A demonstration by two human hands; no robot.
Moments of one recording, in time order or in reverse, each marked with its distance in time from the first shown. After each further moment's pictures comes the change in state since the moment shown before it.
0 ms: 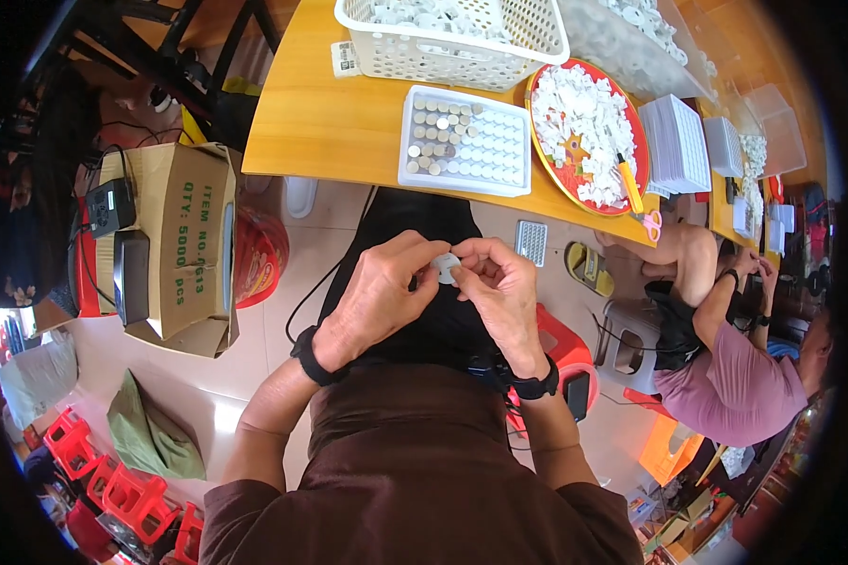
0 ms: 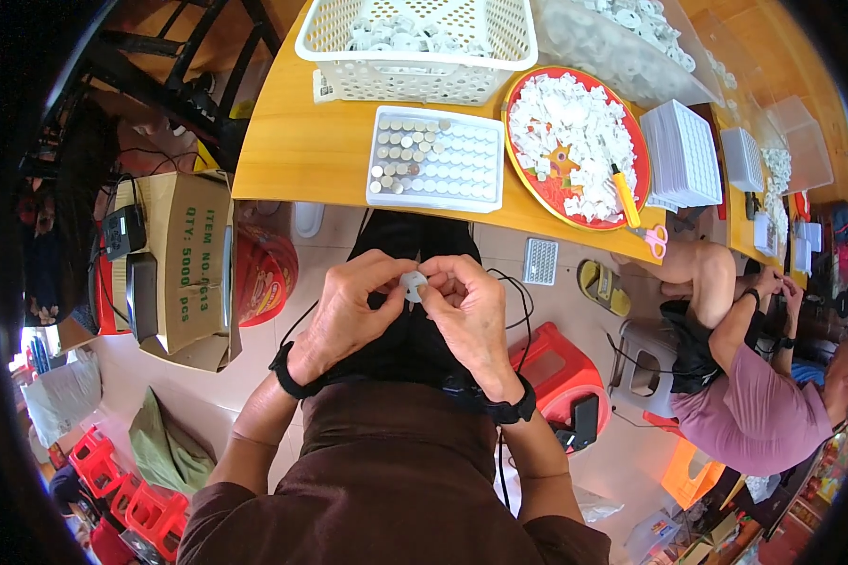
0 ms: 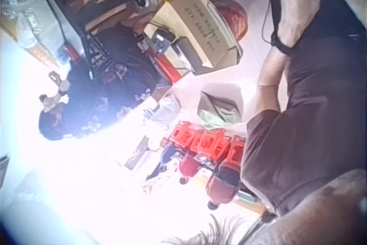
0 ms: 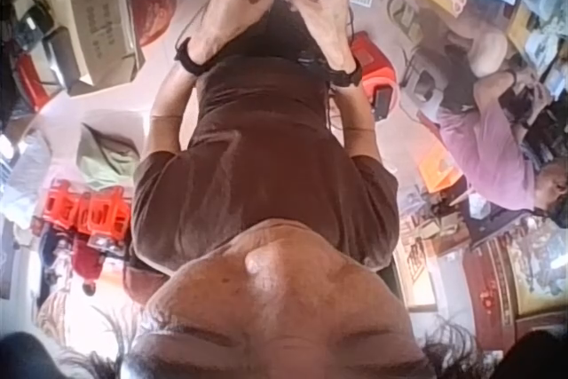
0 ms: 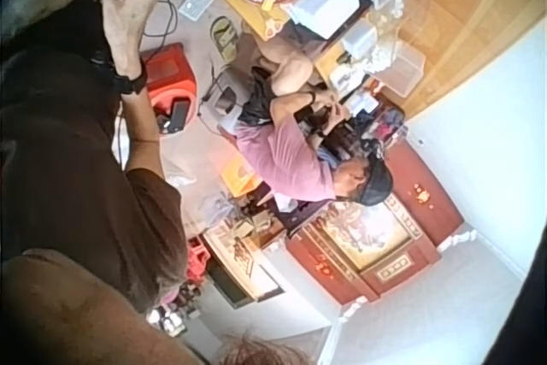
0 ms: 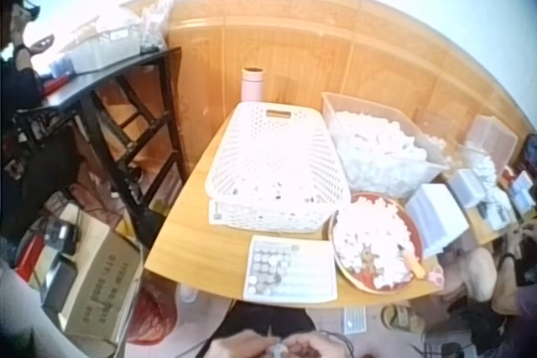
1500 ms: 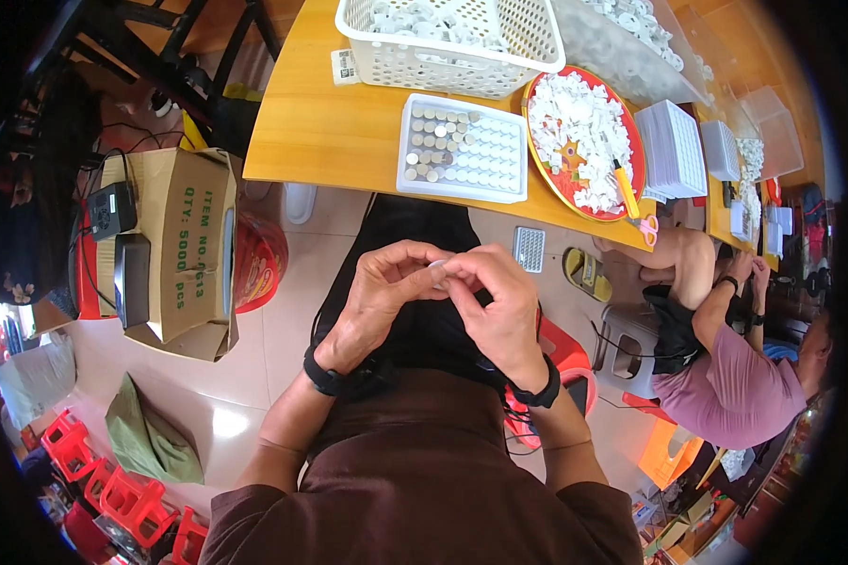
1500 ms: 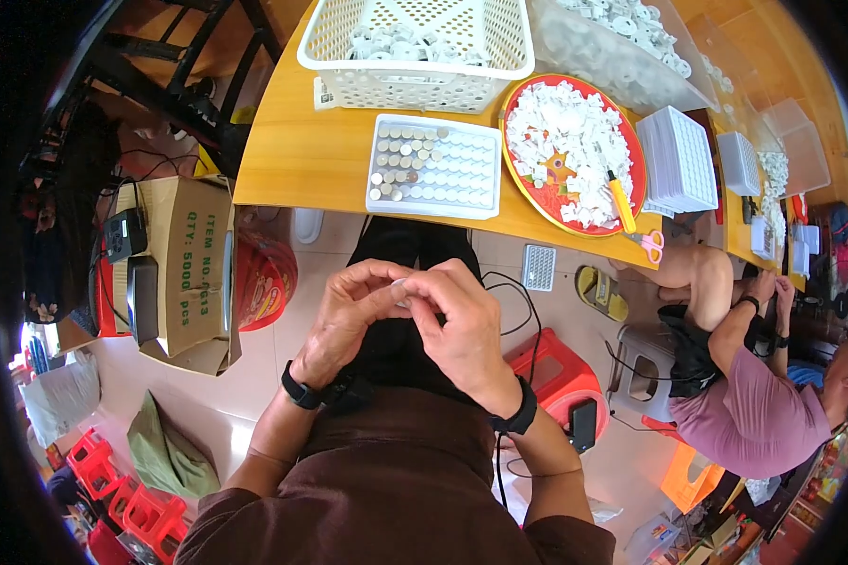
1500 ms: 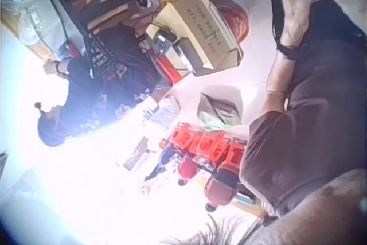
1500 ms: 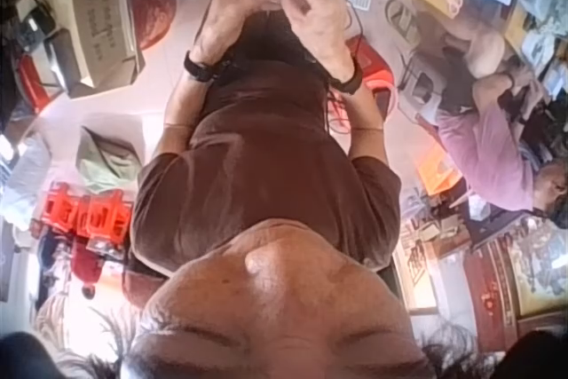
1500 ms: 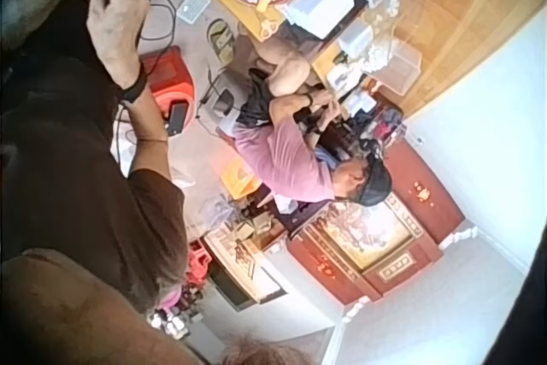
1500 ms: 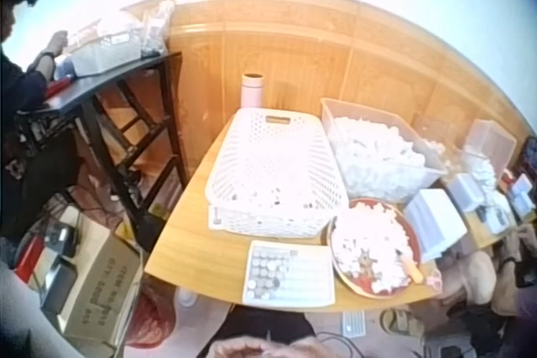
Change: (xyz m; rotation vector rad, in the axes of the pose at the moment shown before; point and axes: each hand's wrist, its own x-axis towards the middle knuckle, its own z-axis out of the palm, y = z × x) left_hand -0.007 0.001 0.003 -0.999 -0.038 -0.465; right_hand -0.003 -0.018 0.004 -0.538 -0.001 -0.576
